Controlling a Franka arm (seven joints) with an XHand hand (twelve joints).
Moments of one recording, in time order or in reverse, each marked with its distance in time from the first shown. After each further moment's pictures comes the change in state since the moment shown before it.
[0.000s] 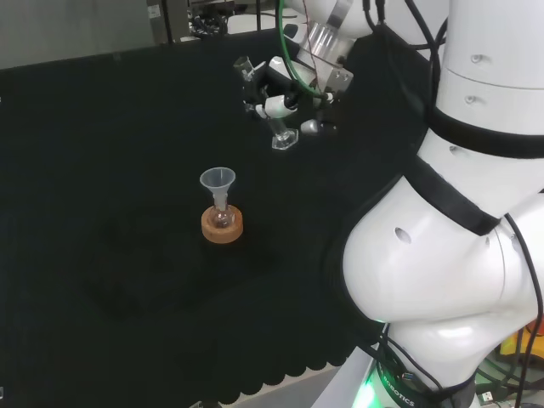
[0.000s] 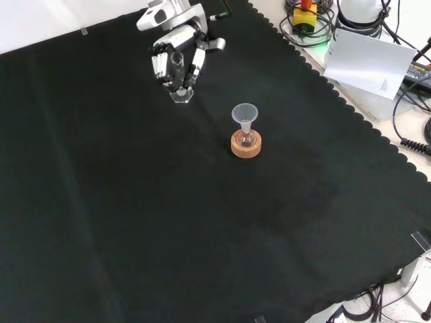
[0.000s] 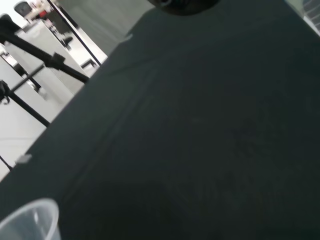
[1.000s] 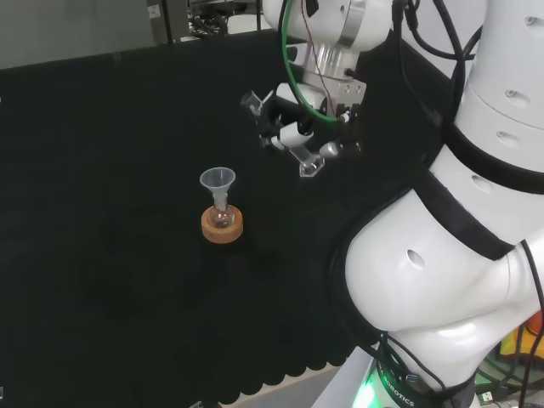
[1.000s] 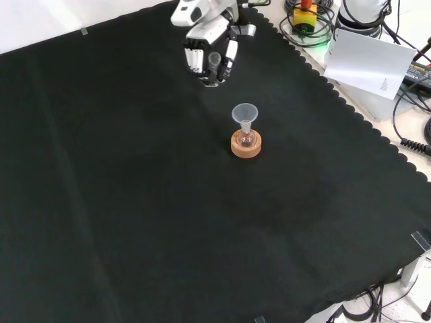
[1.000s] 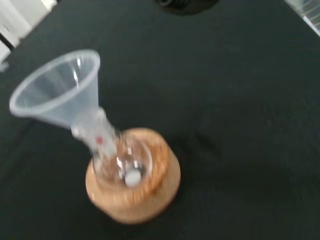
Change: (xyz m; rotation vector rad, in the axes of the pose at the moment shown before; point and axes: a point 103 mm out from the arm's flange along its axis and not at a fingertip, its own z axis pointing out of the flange) arm 0.030 -0.081 0.015 0.177 -0.163 0.067
